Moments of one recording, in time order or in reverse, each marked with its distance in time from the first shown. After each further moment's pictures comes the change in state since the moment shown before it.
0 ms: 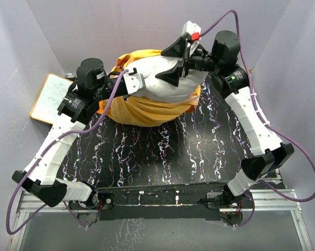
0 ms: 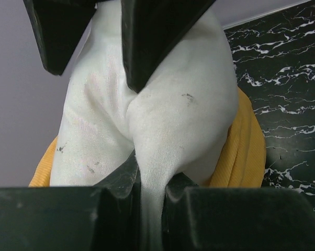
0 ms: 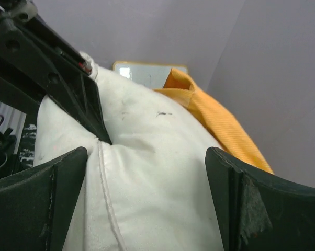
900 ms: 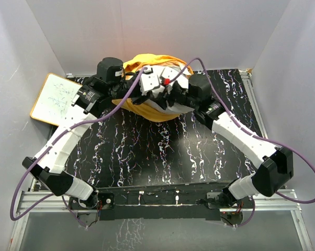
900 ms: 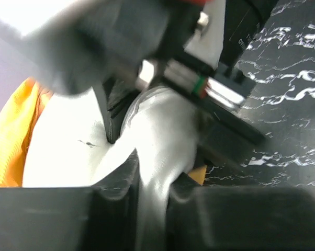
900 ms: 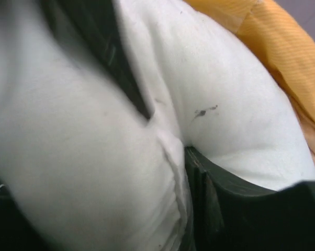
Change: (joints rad) left arm -0.096 0.130 0.100 -0.230 -0.124 -0.003; right arm 0.228 -0.145 -0.599 0.156 0.533 -0.292
